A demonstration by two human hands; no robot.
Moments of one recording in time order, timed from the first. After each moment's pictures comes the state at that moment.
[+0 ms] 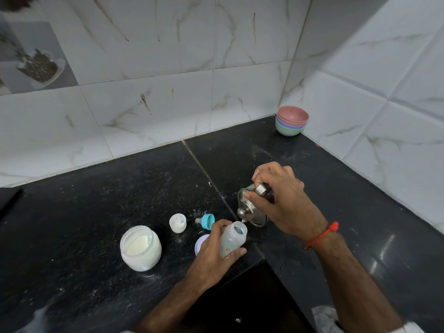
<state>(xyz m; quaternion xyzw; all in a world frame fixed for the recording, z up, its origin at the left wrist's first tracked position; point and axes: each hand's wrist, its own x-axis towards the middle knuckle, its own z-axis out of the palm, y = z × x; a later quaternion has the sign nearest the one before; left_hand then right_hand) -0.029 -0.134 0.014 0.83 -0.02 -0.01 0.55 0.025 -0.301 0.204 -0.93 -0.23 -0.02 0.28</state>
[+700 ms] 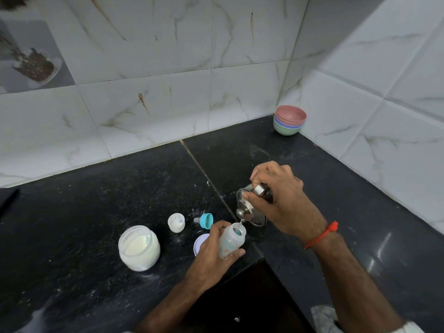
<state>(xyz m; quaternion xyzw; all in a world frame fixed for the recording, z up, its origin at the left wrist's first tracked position) -0.032 -0.135 0.012 0.83 -0.02 -0.02 0.56 0.023 -0.302 0.204 -0.93 -0.24 -0.03 0.27</state>
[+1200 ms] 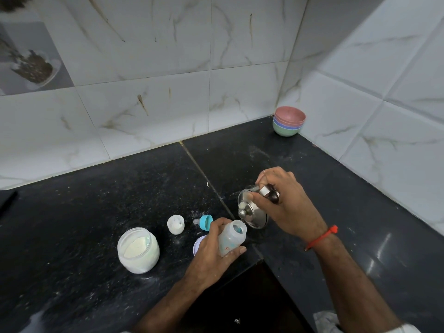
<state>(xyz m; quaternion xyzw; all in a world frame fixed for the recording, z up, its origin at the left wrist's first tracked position) -0.026 -0.133 0.015 0.82 -0.03 0.00 0.57 0.040 -0.317 0.175 -0.91 -0.23 -0.06 0.34</state>
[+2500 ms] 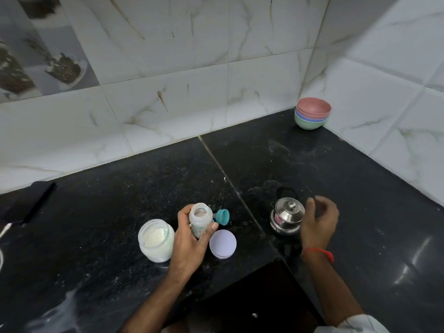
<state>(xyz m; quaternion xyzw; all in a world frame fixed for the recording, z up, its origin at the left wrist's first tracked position) -0.042 -0.078 0.029 0.79 0.14 0.14 0.59 0.075 -0.349 0.011 -0.74 0.17 -0.26 0.59</state>
